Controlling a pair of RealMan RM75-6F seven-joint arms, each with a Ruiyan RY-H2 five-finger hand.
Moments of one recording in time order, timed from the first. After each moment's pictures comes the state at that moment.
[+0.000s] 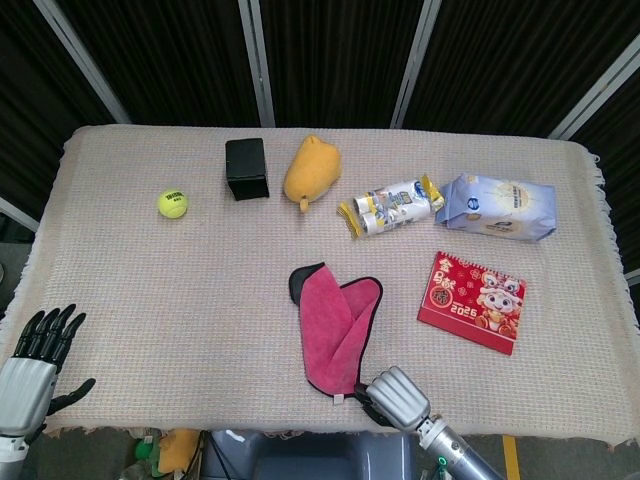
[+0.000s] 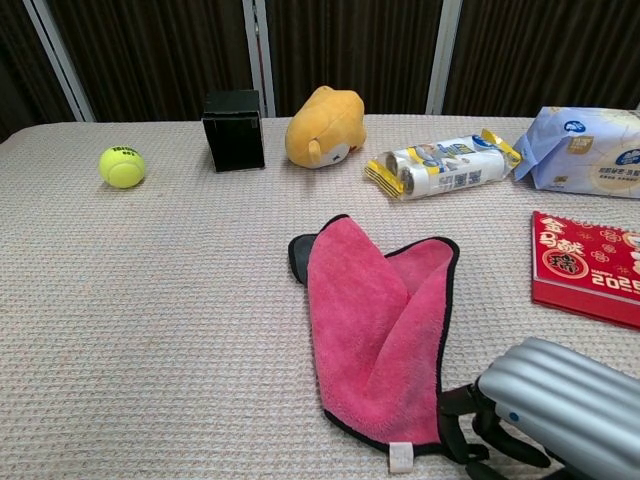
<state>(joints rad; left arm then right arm) 0.00 -1.32 0.06 -1.35 1.75 1.70 0.01 0.35 -1.64 -0.15 -1.45 -1.78 1.15 -0.20</state>
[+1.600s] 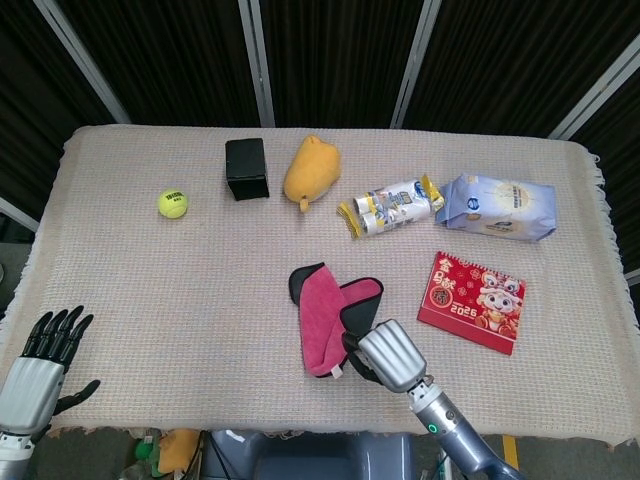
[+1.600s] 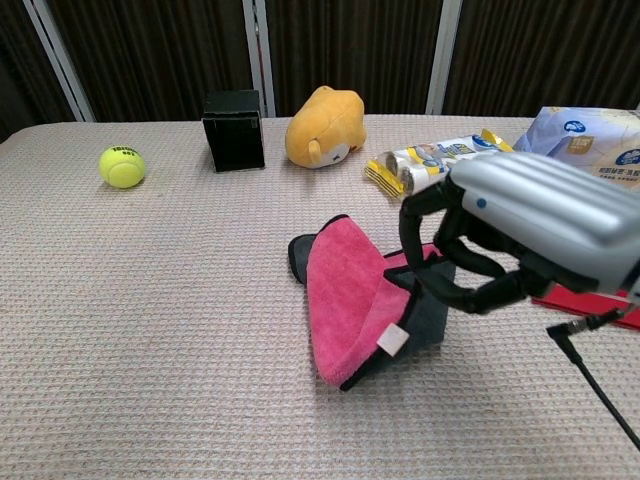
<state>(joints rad) -0.01 -1.33 0.07 -1.34 1.75 1.68 0.01 0.43 -1.55 0.09 -1.77 -1.65 1.17 -0.40</state>
